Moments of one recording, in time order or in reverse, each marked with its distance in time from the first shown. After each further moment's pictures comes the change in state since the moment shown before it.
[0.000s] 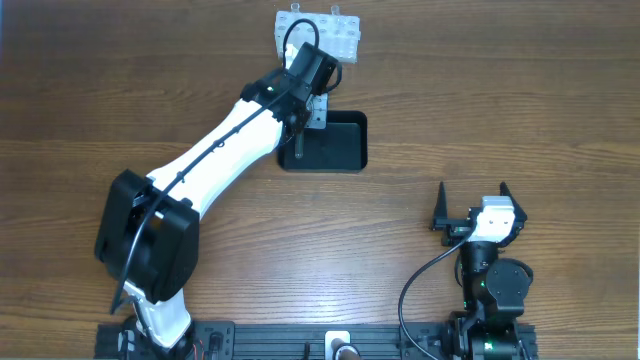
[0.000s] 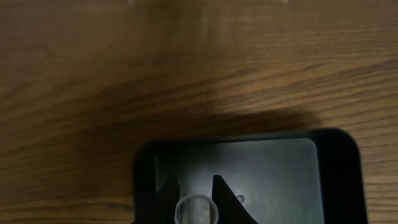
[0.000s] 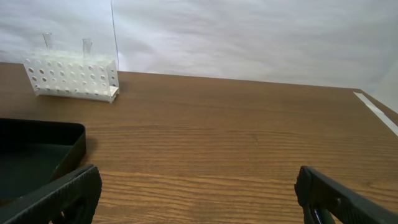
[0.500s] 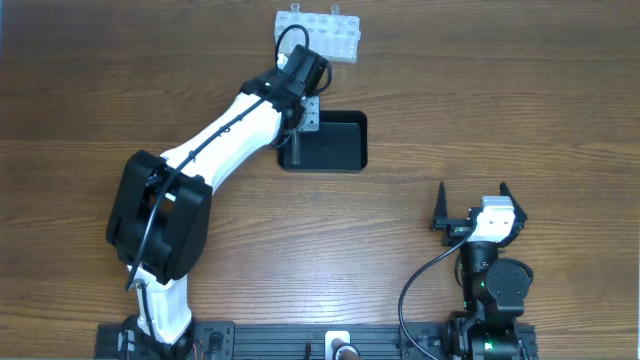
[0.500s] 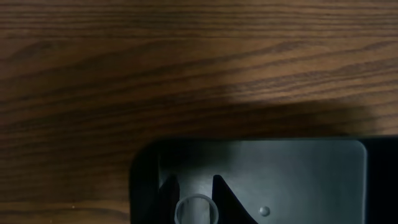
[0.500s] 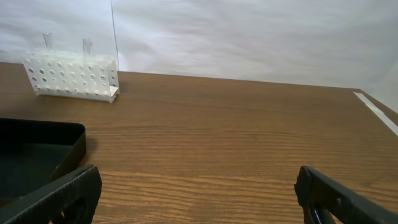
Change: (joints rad) left arm 0.052 0.089 0.000 -0.003 0.065 -0.027; right arm 0.000 0.000 0.000 0.000 0.000 0.000
